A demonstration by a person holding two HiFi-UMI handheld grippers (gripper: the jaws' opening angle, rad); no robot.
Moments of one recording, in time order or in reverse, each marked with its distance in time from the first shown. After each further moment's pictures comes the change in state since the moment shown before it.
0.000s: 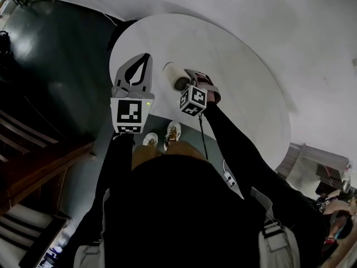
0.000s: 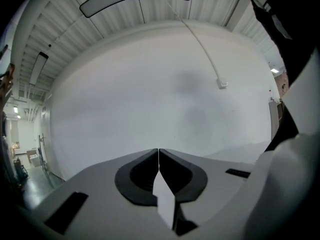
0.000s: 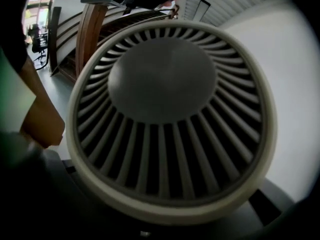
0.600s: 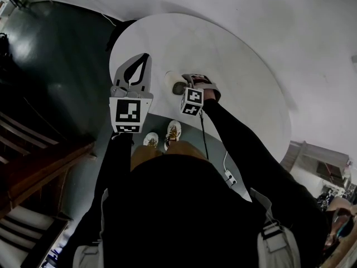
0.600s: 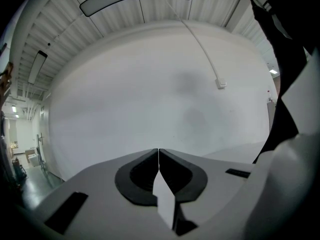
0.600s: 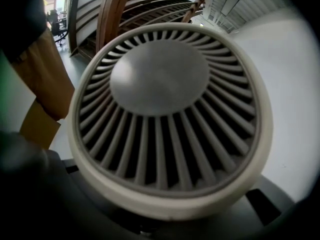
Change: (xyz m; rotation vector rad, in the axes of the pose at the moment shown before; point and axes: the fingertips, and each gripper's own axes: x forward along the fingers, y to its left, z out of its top) left arm -0.004 0.002 -0.003 -0.003 0.003 -0.017; right arm 0.025 0.041 -0.039 -0.207 0.133 0.135
